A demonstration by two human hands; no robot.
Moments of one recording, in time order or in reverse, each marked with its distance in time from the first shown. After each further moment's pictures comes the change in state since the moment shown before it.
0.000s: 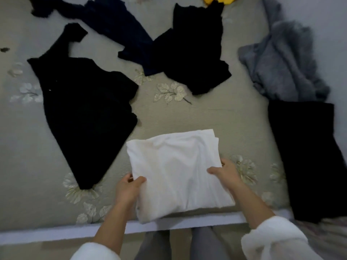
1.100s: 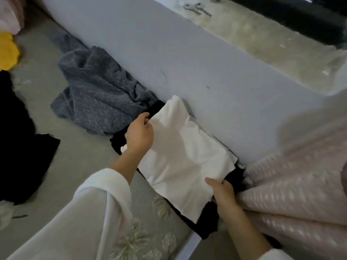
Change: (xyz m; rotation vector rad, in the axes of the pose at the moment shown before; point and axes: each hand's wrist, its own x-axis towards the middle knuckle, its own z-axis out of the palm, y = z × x) left_hand -0.124 0.177 0.644 0.931 -0.397 1.066; right_hand 0.092 0.200 -0.375 1.147 0.589 0.396
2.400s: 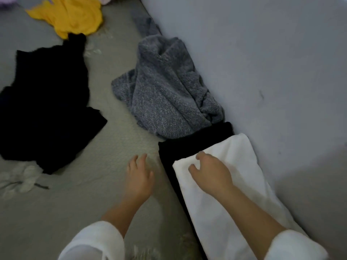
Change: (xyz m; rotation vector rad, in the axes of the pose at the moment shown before) left_hand -0.008 -0.206 -0.010 0.088 0.060 -0.246; right_hand -0.003 -0.061 0.236 -1.567 -0.351 -0.987
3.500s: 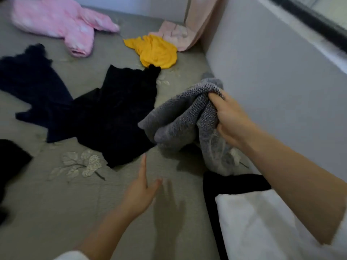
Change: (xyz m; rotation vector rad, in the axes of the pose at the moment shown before) left_hand -0.057 -0.081 -0.149 -0.579 -0.007 -0.151; right_hand 0.034 -0.255 -0.102 1.042 -0.104 -0.424
